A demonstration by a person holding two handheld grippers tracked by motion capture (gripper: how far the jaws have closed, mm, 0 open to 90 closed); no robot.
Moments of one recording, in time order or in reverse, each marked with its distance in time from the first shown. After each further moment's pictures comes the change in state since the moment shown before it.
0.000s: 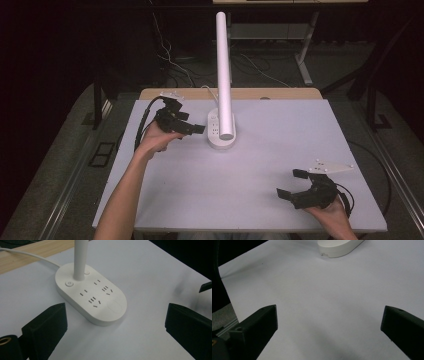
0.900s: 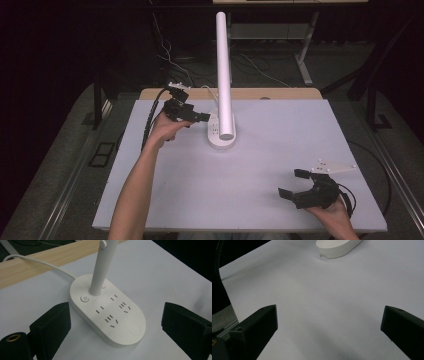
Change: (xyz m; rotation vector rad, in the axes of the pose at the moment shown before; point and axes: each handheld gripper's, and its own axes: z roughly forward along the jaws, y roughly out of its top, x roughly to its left) left arm 0.025 0.021 0.031 -0.023 0.044 -0.065; right arm -0.002 -0.001 -0.003 -0.010 -0.002 0.007
